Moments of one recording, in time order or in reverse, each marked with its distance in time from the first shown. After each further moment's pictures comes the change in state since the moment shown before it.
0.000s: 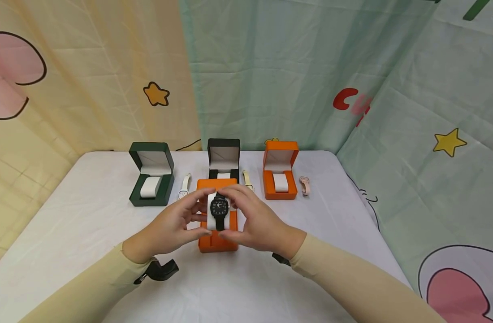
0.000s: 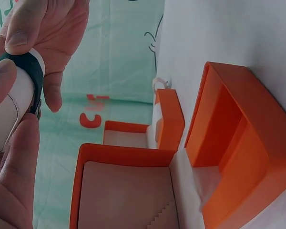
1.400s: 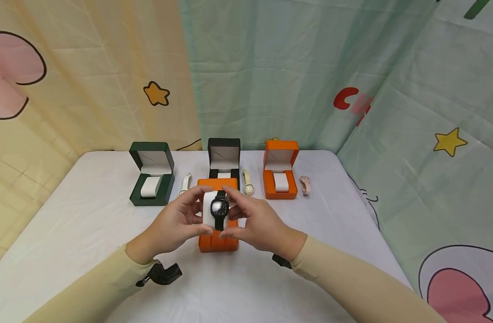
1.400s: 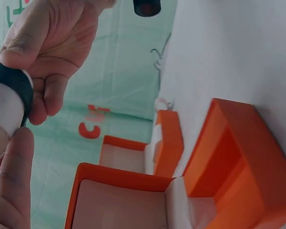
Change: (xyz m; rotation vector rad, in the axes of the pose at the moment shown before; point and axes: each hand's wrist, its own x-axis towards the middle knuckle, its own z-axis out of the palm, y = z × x) left_hand 0.001 0.002 0.005 -0.227 0.084 -0.107; right_hand -0.003 -0.011 -0.001 0.146 -0.003 0.173
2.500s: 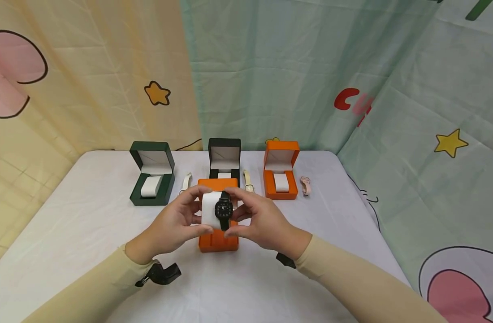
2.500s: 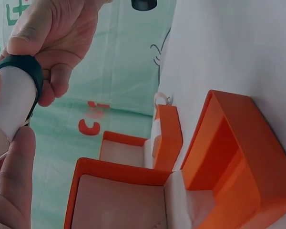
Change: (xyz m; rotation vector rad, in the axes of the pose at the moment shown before) left_hand -0.001 -0.001 0.002 -0.006 0.005 0.043; right_hand -0.002 0.003 -0.006 0.072 0.012 0.068
